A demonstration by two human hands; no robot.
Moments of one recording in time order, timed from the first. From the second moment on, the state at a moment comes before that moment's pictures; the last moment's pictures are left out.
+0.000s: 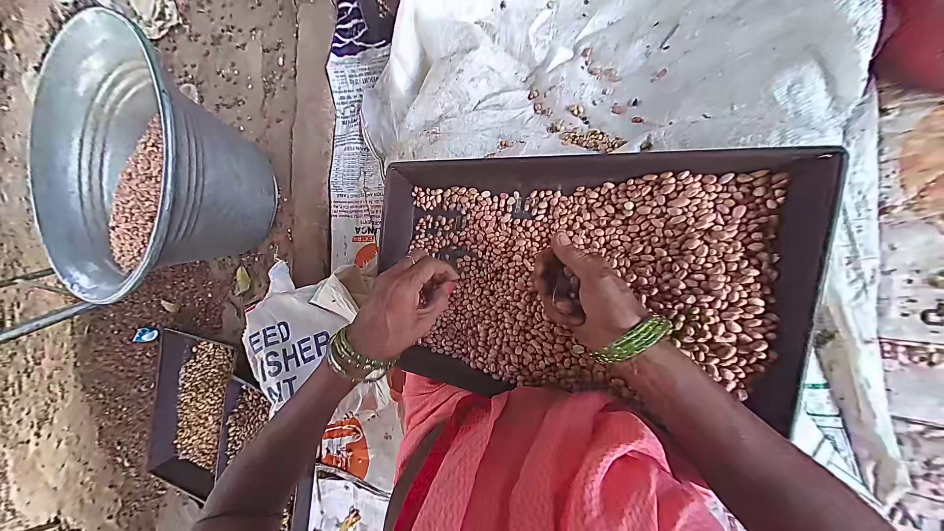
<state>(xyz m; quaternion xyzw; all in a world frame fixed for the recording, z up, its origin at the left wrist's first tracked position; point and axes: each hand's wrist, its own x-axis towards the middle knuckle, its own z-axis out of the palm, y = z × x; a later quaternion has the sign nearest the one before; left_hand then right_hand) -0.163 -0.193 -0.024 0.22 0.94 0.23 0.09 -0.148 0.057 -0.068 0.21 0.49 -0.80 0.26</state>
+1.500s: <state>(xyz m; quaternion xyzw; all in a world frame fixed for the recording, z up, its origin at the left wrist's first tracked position) -0.084 -0.124 -0.055 0.14 0.91 0.29 0.25 -0.153 0.079 -0.066 0.11 0.42 -0.88 0.22</state>
